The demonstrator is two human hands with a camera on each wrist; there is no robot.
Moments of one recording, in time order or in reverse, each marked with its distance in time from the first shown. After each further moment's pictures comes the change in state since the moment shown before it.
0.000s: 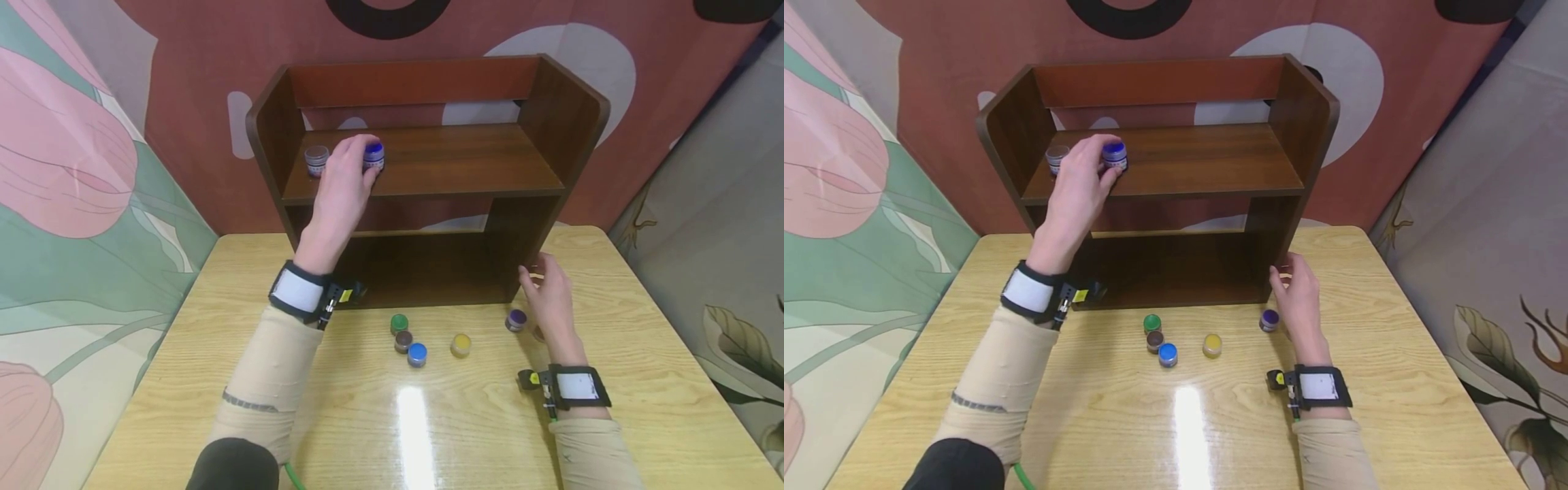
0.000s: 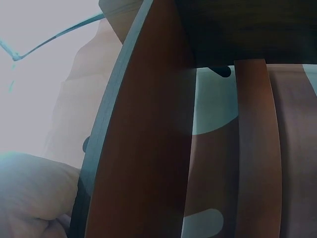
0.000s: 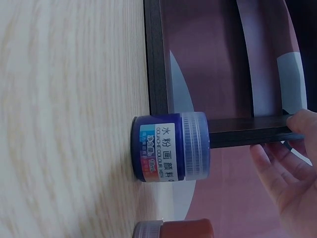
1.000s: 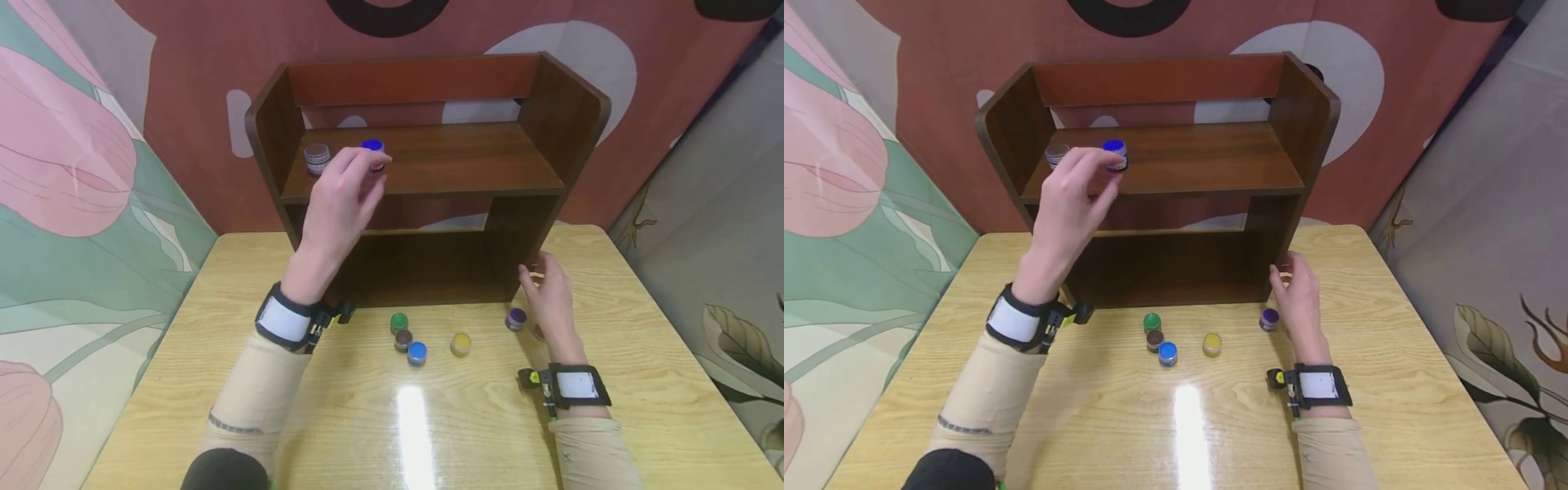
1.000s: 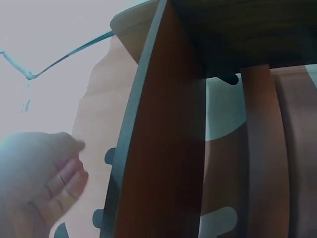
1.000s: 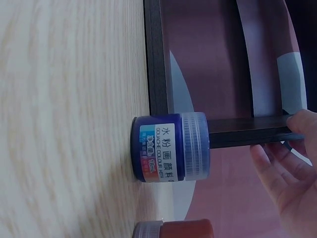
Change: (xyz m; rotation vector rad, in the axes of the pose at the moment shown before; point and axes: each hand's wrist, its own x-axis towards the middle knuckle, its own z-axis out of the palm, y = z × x) left_hand -0.035 0.001 -0.010 0.010 0.230 0.399; right_hand 0.001 0.000 0.001 -0.003 -0.007 -0.001
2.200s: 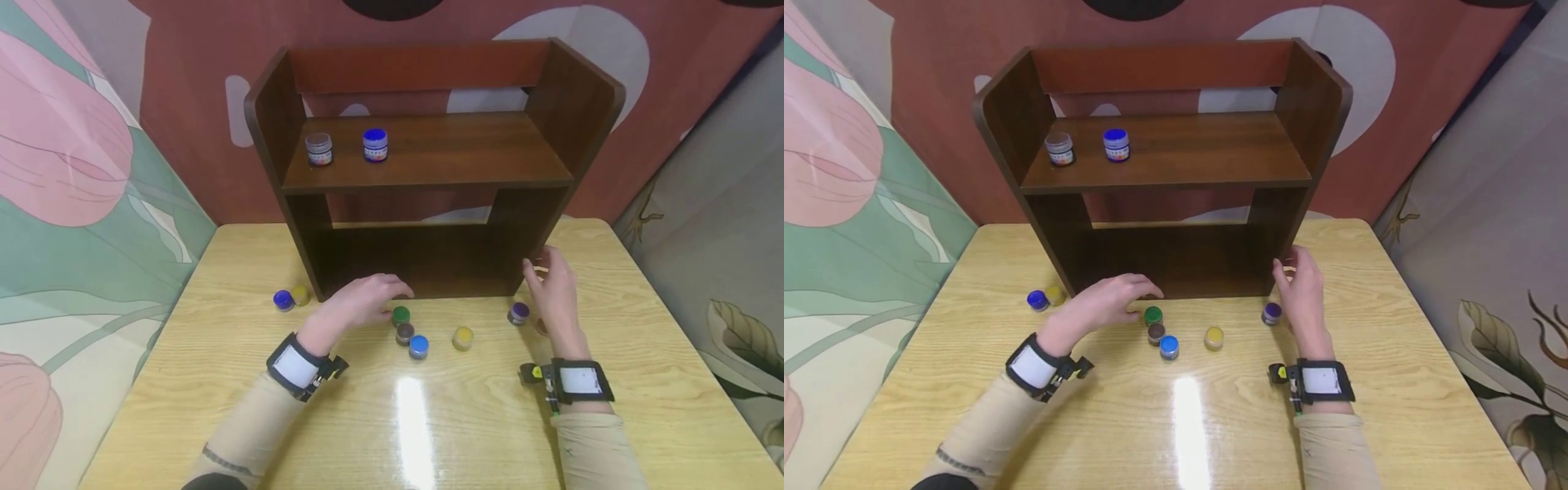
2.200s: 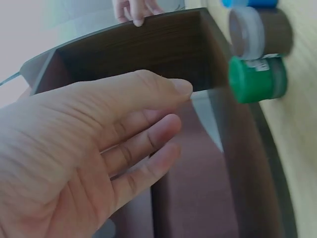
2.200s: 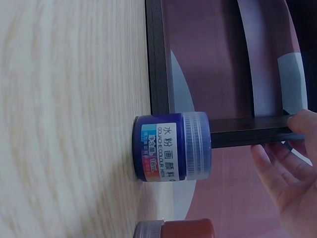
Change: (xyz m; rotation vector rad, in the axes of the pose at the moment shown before) left_hand -0.122 -0.031 0.068 -0.017 -0.966 0.048; right_hand 0.002 0.001 0.002 0.002 0.013 0.004
